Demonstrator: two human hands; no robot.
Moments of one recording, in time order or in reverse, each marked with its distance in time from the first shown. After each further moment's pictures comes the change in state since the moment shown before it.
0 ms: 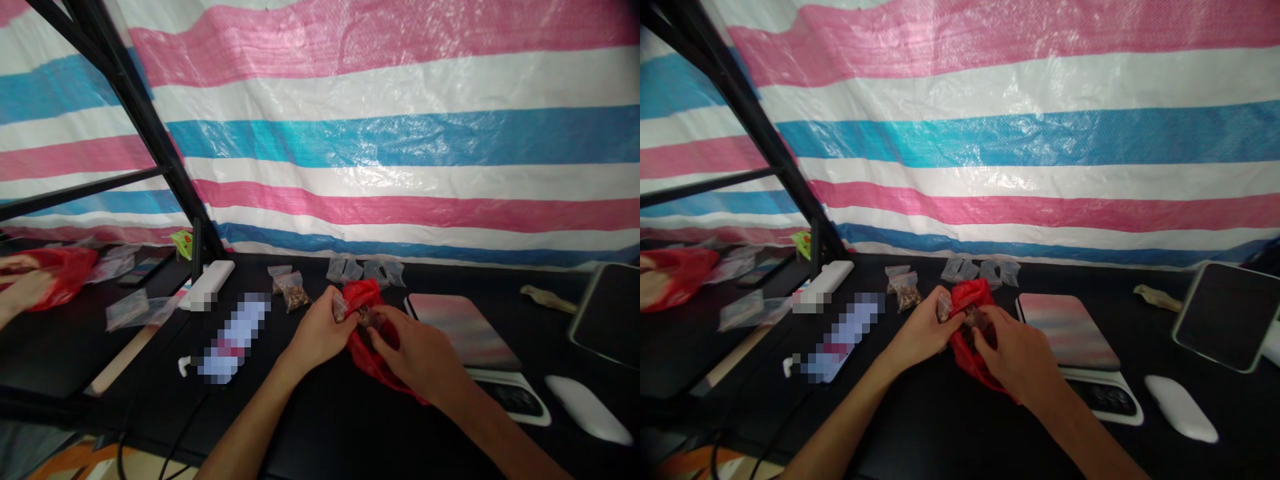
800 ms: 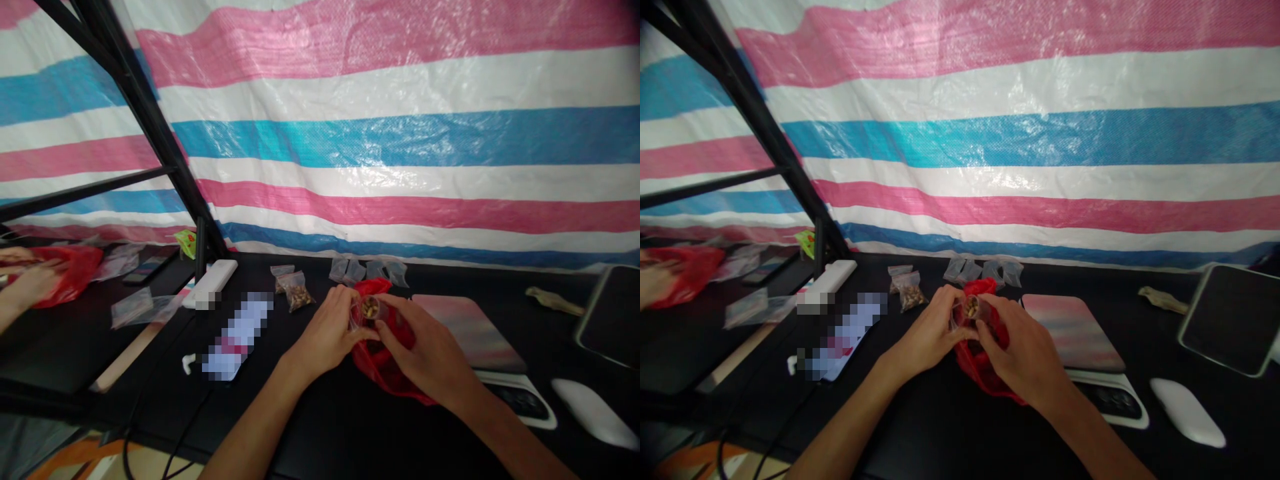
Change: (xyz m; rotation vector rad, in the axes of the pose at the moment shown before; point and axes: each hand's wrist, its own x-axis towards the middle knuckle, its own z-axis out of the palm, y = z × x) left_hand -0.003 0.010 -0.007 0.268 -0.135 0.351; right_hand 0.000 0.003 -0.005 0.219 0.189 -0.093
